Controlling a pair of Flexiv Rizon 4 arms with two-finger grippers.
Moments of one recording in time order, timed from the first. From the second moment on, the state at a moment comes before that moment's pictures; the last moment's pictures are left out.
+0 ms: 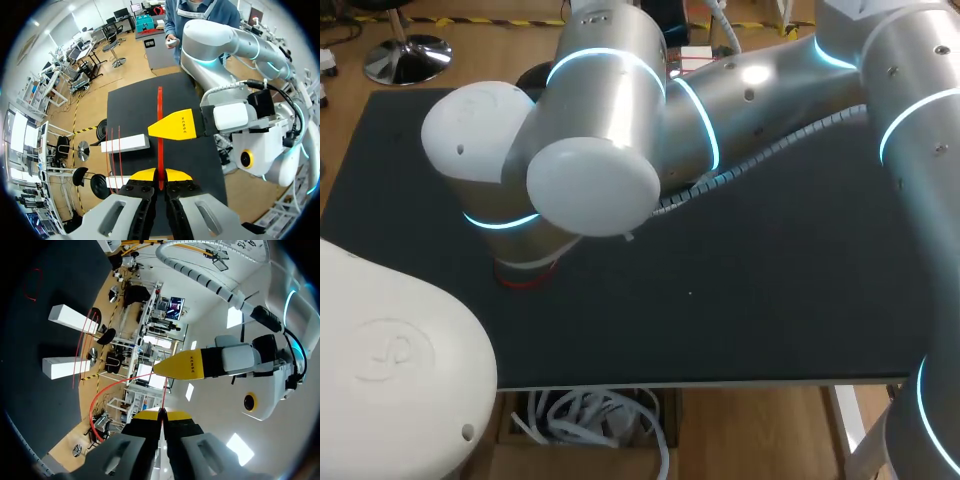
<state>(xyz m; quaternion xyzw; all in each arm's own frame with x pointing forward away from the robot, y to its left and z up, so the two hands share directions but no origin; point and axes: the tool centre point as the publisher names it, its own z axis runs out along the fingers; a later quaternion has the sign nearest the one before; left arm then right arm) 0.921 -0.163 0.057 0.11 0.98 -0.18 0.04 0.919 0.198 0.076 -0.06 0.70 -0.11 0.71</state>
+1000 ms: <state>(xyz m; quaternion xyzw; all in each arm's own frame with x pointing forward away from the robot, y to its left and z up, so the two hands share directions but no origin) 0.921 -0.162 0.057 0.11 0.98 -0.18 0.04 0.923 0.217 0.078 -0.06 0.70 -0.10 0.70</state>
